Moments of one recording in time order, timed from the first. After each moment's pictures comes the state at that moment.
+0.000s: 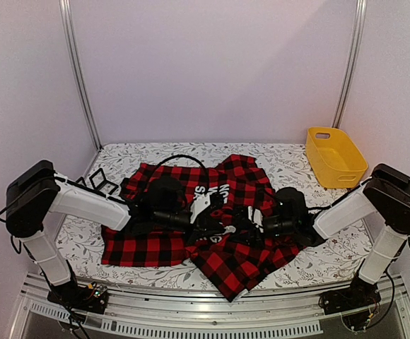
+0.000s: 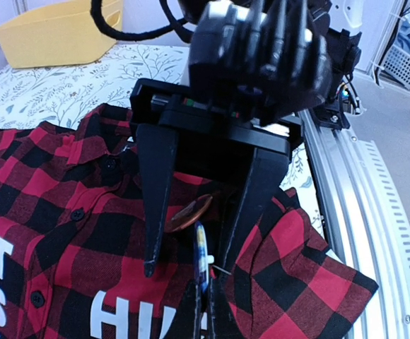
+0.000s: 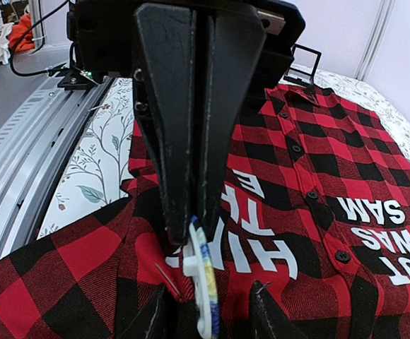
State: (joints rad) left arm -0.94 1.73 0.82 0.43 0.52 0.17; right arm 0.80 1.72 0.55 0.76 -0.65 -0.40
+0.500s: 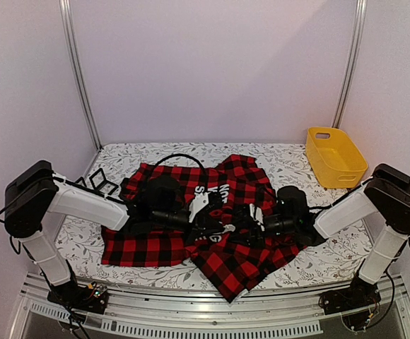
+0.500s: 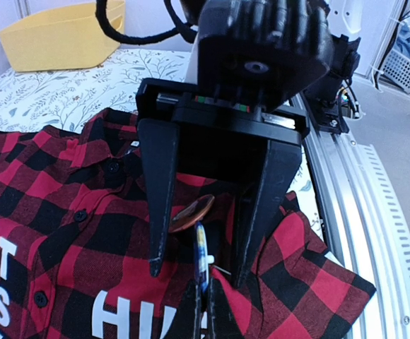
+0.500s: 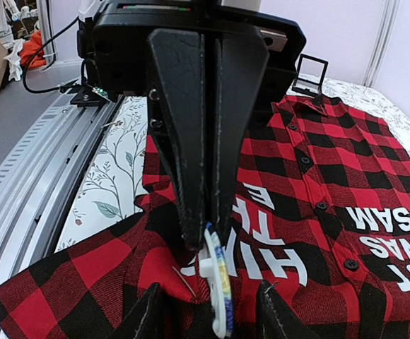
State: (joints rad) left arm -0.93 1.71 0.81 0.45 0.53 0.16; right arm 0.79 1.72 0.55 0.79 -0.70 -0.34
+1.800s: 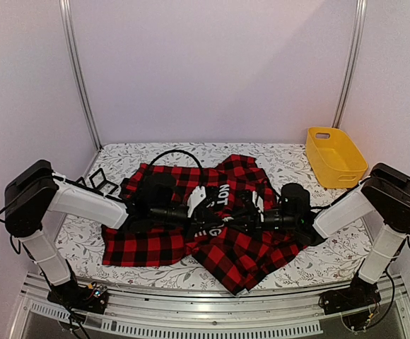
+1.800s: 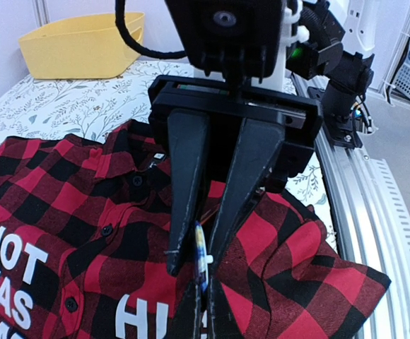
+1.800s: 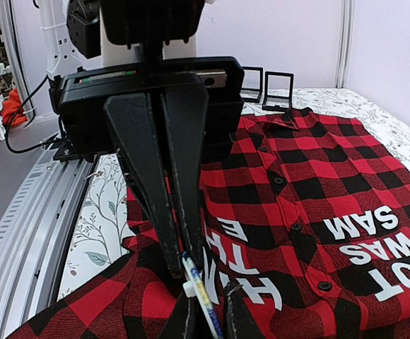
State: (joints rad) left arm -0.91 1.71 0.80 0.50 0.51 0.14; right arm 0.77 1.74 0.56 0.95 -0.64 -0.09
